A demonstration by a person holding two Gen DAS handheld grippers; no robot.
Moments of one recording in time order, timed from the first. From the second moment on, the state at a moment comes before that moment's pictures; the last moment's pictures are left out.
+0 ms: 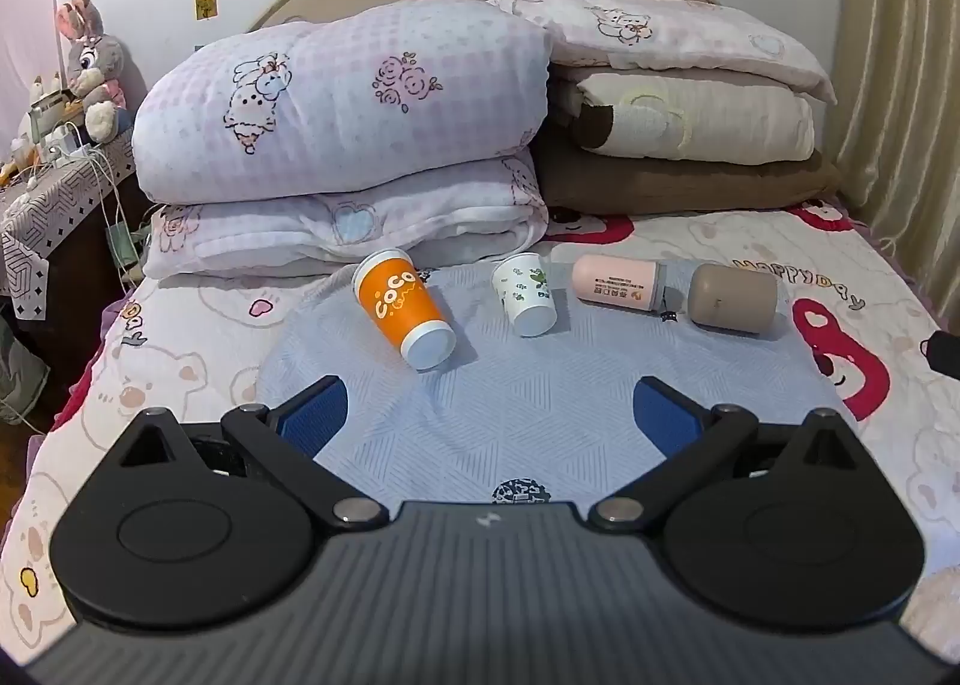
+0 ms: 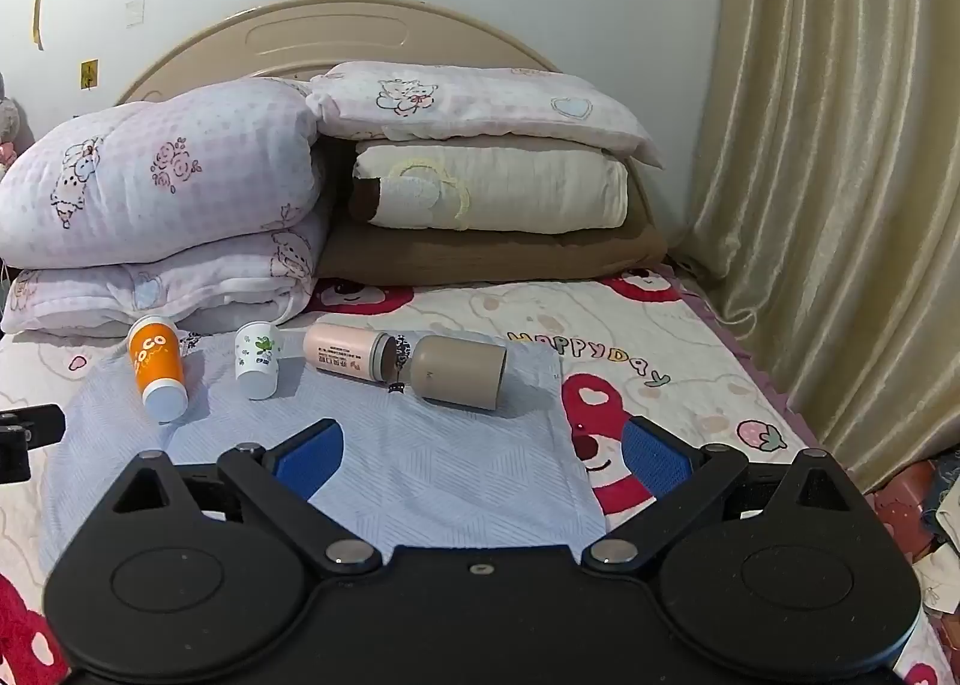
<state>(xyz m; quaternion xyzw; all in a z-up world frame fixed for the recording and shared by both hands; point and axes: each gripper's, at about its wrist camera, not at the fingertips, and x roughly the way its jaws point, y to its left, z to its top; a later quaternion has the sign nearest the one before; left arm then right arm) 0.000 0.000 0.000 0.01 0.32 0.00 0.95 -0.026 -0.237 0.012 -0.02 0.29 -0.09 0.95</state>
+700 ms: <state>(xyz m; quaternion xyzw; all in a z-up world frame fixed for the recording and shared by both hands) 0.006 -0.004 -0.007 0.00 0.33 -0.01 0.94 -0.021 -0.246 0.010 0.00 0.30 -0.09 0.95</state>
